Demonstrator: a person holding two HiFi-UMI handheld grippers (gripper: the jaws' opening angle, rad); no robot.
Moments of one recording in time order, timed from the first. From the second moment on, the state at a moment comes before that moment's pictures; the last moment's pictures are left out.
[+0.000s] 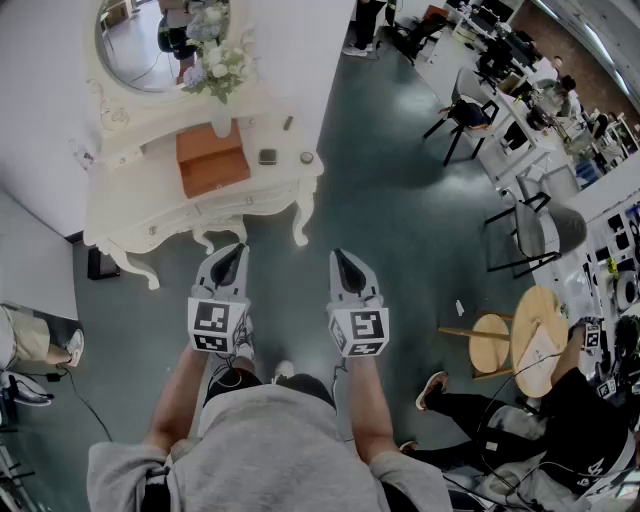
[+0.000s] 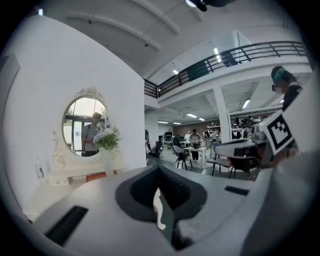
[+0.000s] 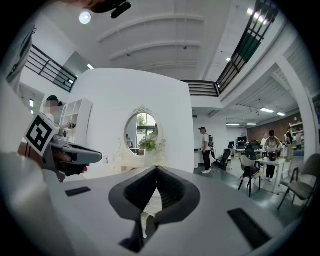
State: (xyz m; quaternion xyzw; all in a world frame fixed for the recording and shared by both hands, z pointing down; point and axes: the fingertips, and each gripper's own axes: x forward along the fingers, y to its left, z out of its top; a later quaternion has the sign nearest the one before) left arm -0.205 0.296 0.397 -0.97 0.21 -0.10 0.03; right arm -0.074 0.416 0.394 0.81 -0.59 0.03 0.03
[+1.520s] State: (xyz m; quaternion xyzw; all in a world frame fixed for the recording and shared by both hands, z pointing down) left arm 0.003 0.047 0.460 -0.98 0.15 -0.15 -0.01; right arm 0.116 0.156 0.448 0.82 -0.56 0.08 0.07
